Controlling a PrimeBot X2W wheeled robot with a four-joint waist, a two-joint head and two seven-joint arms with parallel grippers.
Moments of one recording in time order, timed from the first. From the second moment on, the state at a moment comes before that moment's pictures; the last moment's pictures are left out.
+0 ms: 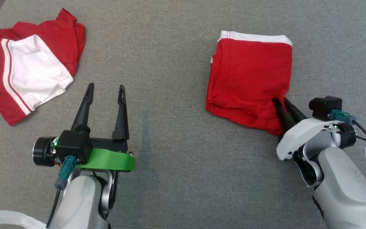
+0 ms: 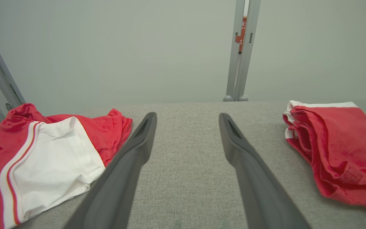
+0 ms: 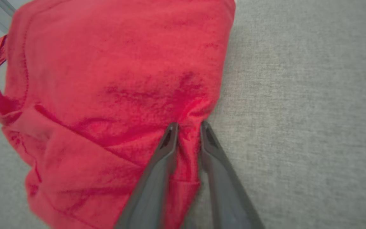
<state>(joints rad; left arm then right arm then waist) -0.29 0.09 -0.25 0.13 -0.20 0.06 -0.26 -0.43 -0.17 0.17 0.49 0.35 0.13 0.00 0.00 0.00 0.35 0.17</state>
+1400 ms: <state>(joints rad) -0.55 0.17 -0.35 -0.16 -0.07 -0.03 -0.18 -0.88 -0.67 0.02 0.92 0.55 0.13 -0.25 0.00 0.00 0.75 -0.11</state>
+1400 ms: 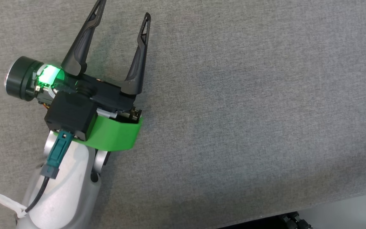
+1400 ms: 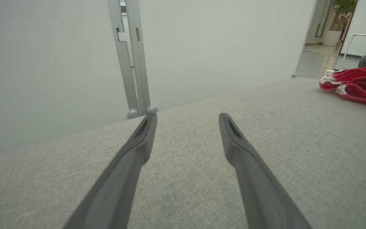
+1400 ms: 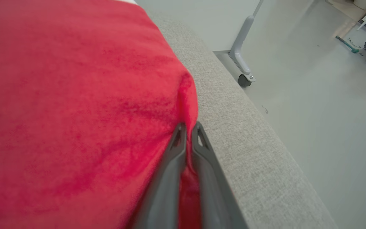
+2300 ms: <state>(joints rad) -0.19 0.16 -0.26 0.01 -0.20 0.10 -0.22 -0.13 -0.22 -0.14 0.14 0.28 0.13 -0.25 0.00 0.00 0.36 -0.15</state>
